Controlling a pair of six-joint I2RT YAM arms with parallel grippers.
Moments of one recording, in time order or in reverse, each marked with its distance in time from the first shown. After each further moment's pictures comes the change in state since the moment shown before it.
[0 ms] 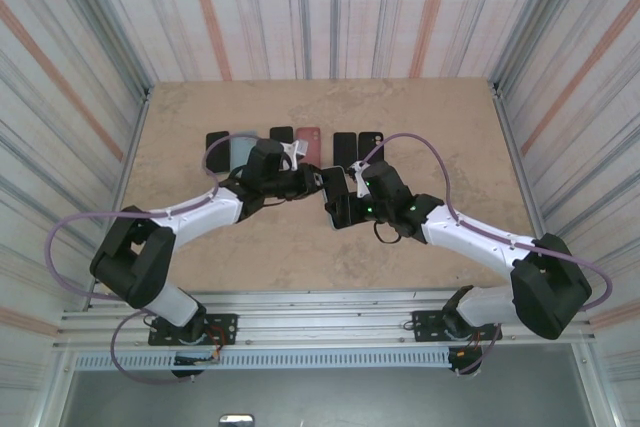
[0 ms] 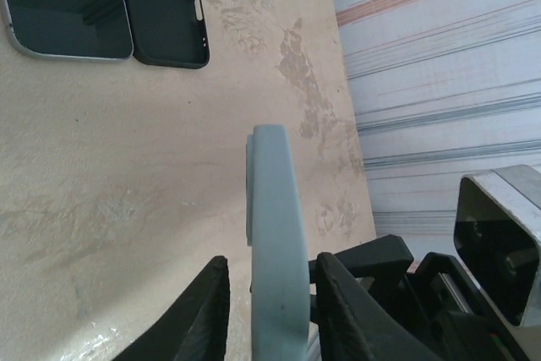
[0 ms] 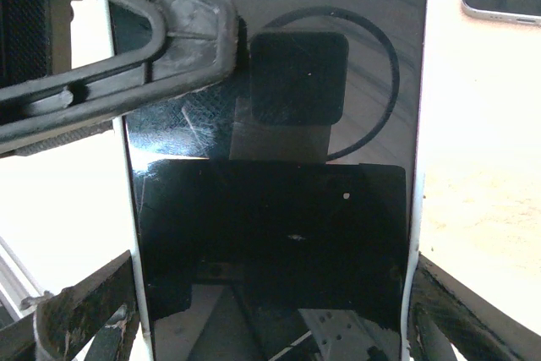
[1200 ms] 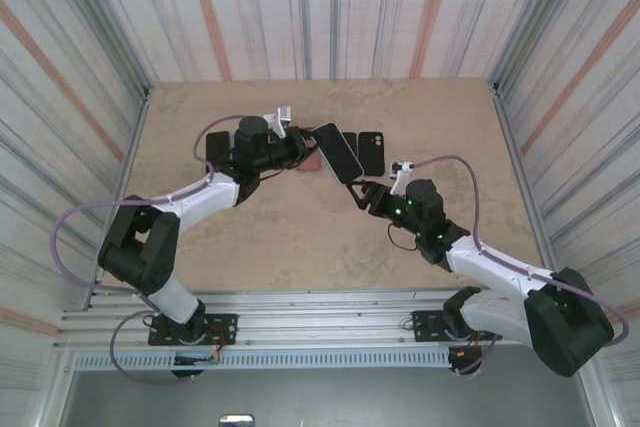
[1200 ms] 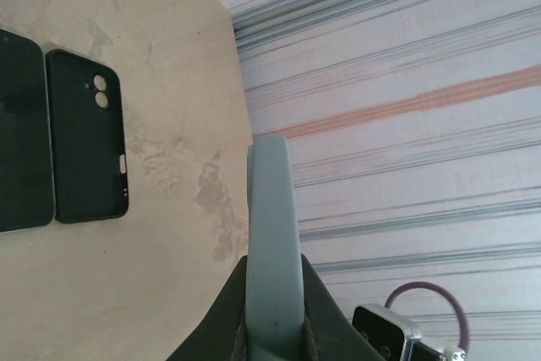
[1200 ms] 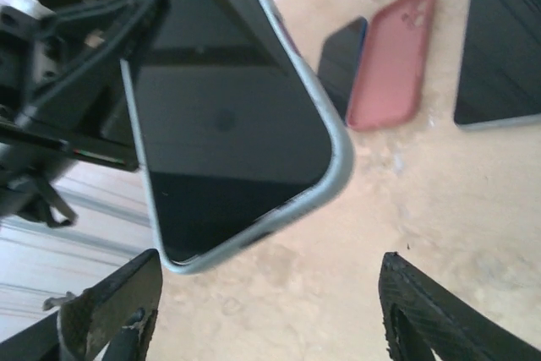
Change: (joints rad) left arm 0.107 0.085 0.101 0.300 -0.006 -0.263; right arm -0.156 -0.200 -0.357 0.675 -0.054 0.415
